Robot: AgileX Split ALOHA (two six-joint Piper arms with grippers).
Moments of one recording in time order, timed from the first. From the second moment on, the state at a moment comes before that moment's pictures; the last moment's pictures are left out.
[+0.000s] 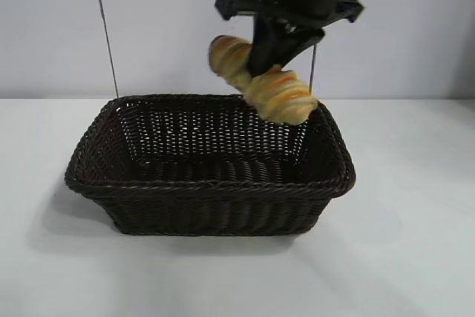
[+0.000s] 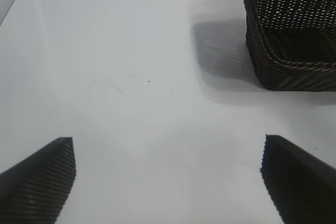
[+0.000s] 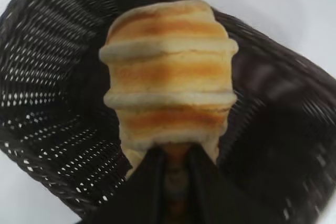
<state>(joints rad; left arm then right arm) 0.02 -0.01 -0.48 -0.07 1.12 0.10 0.58 1.98 -1.65 0.15 0.85 -0.75</state>
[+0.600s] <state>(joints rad) 0.02 -0.01 -0.48 -0.07 1.12 0.10 0.58 2.14 -1.67 0.15 0.79 -0.90</state>
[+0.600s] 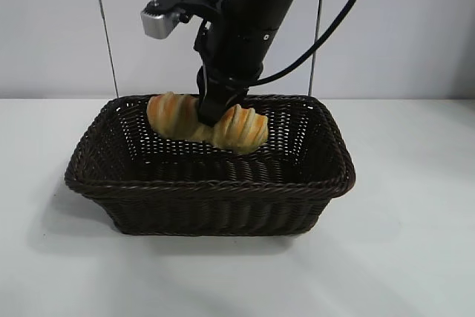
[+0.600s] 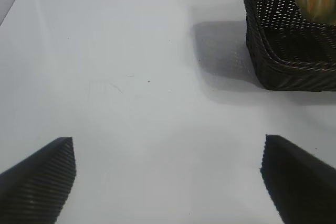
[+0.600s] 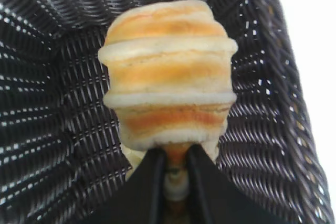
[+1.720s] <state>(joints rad) 0.02 -0.01 -0.48 -0.07 1.12 0.10 0.59 2.10 -1.94 0.09 1.04 -0.29</state>
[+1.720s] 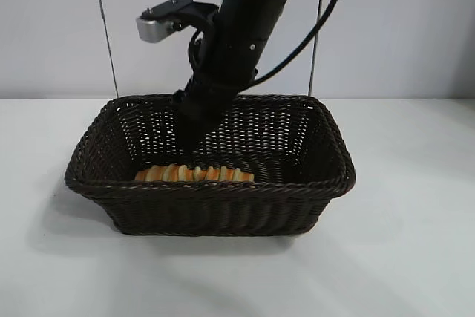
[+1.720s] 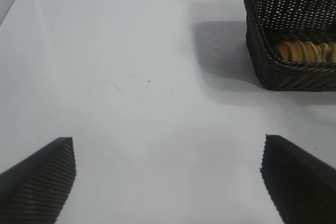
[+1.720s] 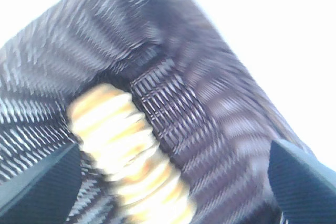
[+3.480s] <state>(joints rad) 0.01 -0.01 -0.48 -0.07 1.12 0.10 -0.03 2.07 -2.11 -0.06 1.24 0.00</state>
